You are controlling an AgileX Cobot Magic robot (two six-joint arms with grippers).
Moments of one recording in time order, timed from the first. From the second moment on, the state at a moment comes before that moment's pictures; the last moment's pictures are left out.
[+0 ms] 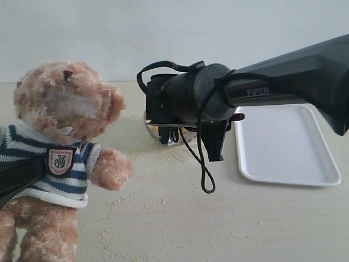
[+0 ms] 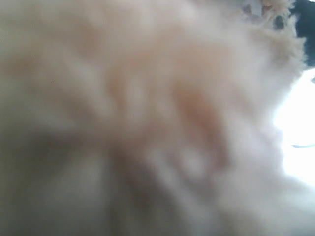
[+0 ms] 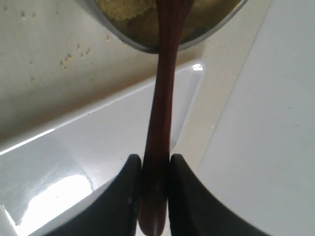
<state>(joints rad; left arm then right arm) 0.22 0.94 -0.17 -1.72 0.92 1.78 0.84 2.15 -1.51 -1.00 1.13 -0.11</state>
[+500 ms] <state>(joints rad) 0.22 0.94 -0.17 -1.72 0.92 1.78 0.84 2.13 -1.51 -0.99 1.13 -0.06</state>
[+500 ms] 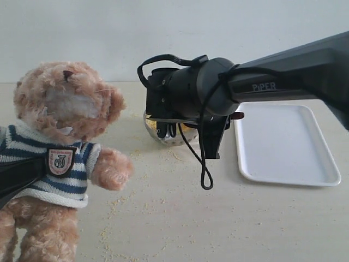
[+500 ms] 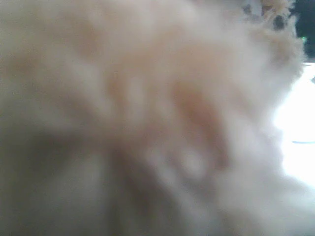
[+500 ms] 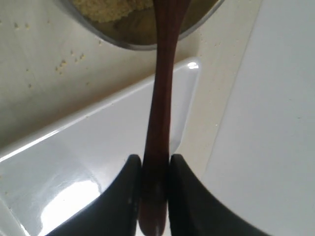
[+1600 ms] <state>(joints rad) 0.22 0.94 -0.17 -1.72 0.92 1.78 0.77 2.07 -1.51 -0.84 1.10 -0.11</state>
